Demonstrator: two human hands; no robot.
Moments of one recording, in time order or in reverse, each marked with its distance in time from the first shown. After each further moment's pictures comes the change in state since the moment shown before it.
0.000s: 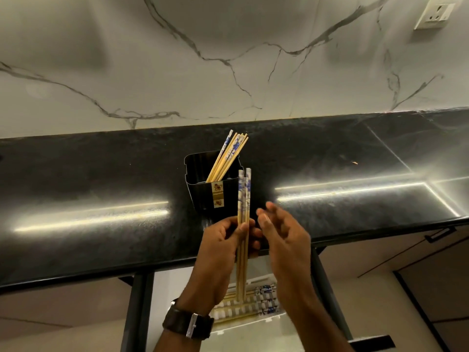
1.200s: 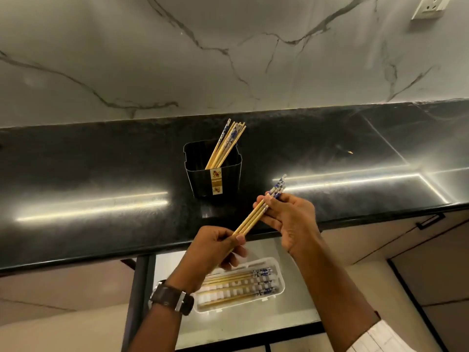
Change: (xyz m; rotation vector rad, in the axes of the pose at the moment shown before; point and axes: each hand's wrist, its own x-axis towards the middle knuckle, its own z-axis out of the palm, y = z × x) left_hand -0.008 -0.015 -0.033 0.437 -0.115 -0.114; right_hand 0.048 -0.003 -0.022 0.268 -0.029 0.311
